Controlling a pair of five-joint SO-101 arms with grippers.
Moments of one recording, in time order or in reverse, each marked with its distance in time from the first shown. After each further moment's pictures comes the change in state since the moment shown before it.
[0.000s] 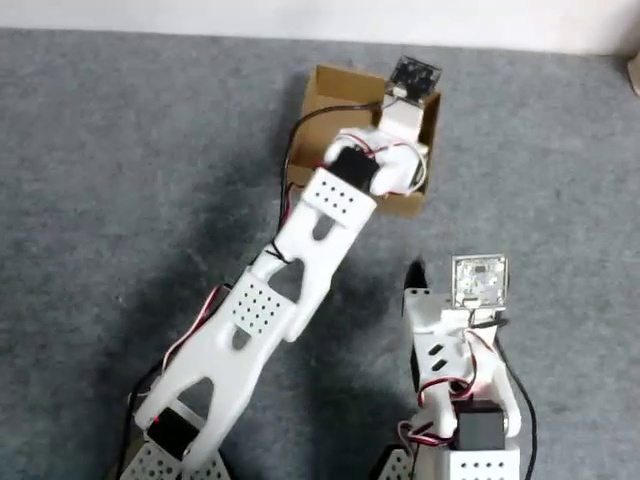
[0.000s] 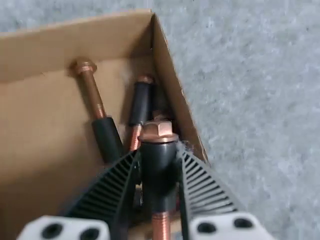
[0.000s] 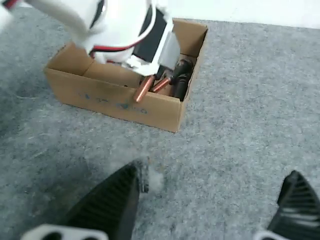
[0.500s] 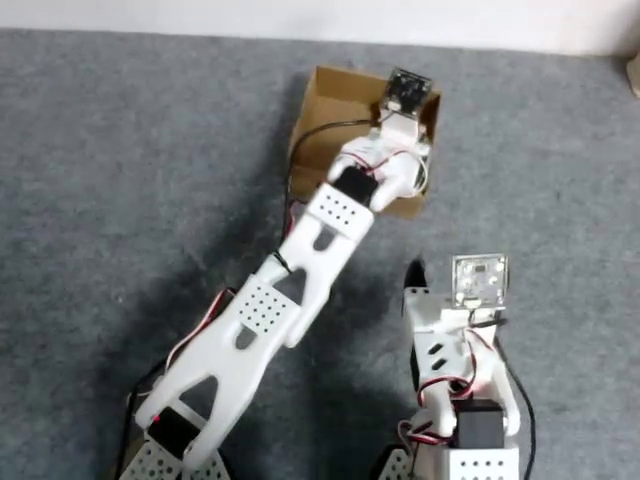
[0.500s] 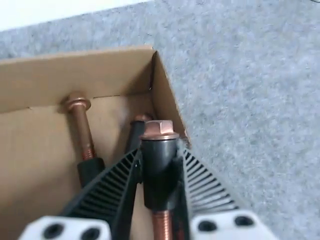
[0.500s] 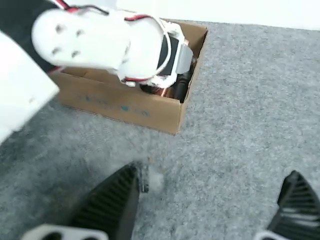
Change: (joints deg) left arm -0.2 9.5 0.0 -20.4 3.8; right arm 0.0 -0.1 1.0 -1.3 0.0
